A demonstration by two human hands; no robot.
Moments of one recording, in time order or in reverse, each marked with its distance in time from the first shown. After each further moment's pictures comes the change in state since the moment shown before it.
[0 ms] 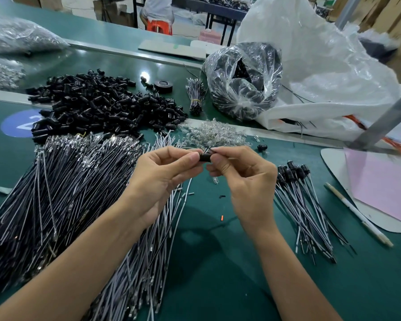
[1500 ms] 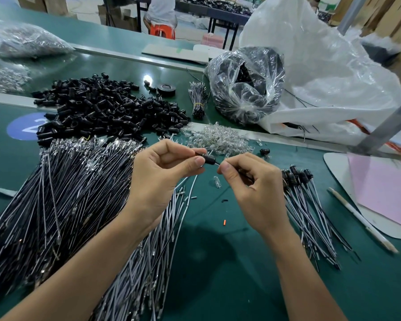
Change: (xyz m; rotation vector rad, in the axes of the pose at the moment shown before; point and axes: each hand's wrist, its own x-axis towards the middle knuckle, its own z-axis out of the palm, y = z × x) left_hand -0.004 0.001 0.005 0.151 0.009 0.246; right_hand 0.005 -0.001 -0.021 -0.496 -0.177 -0.150
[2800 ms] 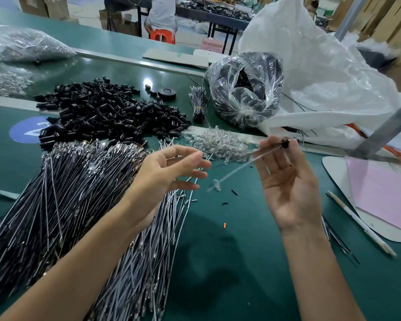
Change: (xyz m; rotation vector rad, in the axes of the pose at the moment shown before) left_hand 0.005 0.014 -0.012 0.149 -0.185 -0.217; right_hand 0.014 0.006 -0.029 1.416 0.219 0.468
